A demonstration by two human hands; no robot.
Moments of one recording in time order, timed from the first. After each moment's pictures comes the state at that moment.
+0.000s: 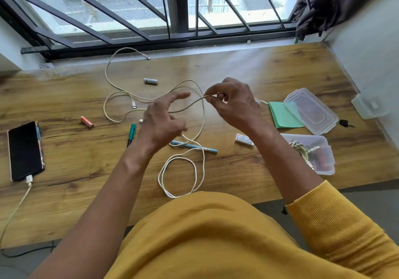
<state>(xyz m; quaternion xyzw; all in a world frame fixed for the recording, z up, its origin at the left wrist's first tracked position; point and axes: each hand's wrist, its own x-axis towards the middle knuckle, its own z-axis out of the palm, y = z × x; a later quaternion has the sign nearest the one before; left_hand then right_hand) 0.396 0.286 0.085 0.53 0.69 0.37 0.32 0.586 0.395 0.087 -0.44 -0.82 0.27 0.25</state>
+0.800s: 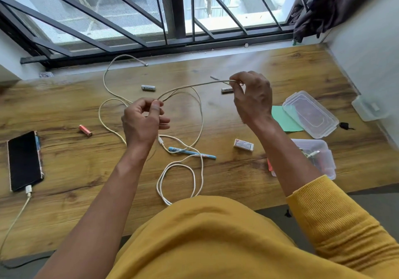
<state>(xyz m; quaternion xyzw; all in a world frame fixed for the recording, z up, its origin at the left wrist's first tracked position) 0.380 0.301 0.061 0.33 0.73 0.54 0.25 0.605 0.438 0.065 -0.55 -0.75 0.13 0.34</state>
